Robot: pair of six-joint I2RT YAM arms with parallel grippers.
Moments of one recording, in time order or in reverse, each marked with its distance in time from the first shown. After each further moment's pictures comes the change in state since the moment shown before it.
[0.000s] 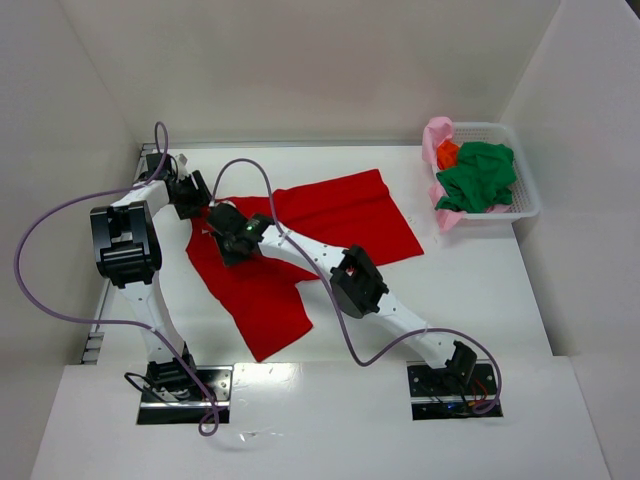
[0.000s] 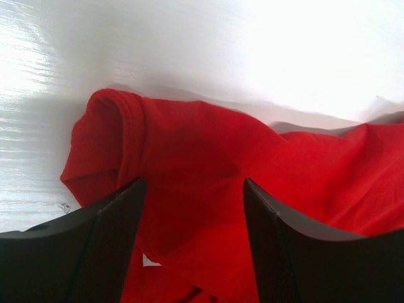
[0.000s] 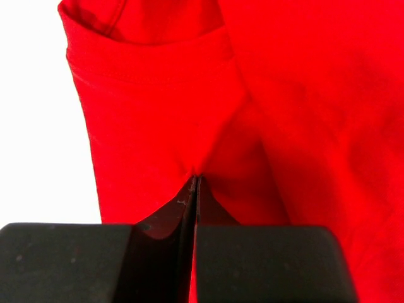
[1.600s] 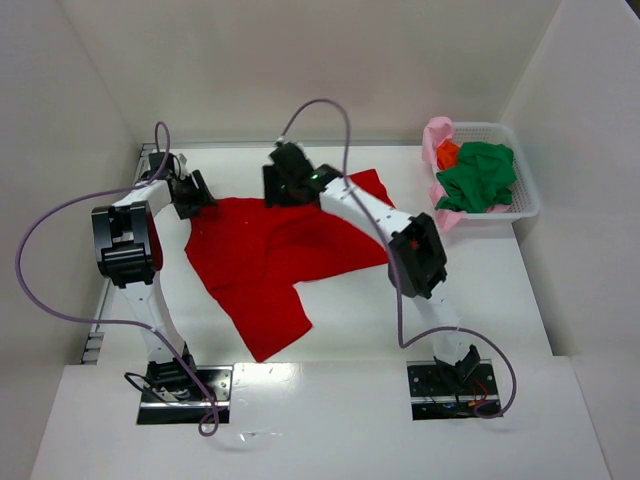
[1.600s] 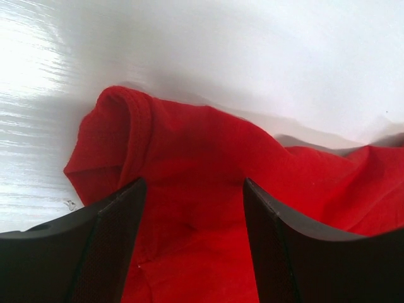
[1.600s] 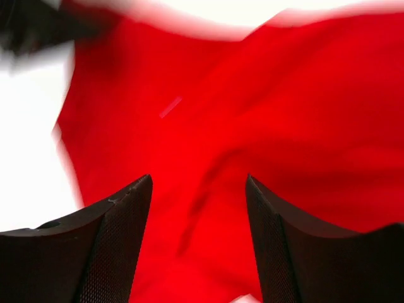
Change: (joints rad) left arm -0.008 -0.001 0.001 0.000 -0.073 -0.031; right arm -0.239 -0.468 -0.494 0.177 0.045 0.034
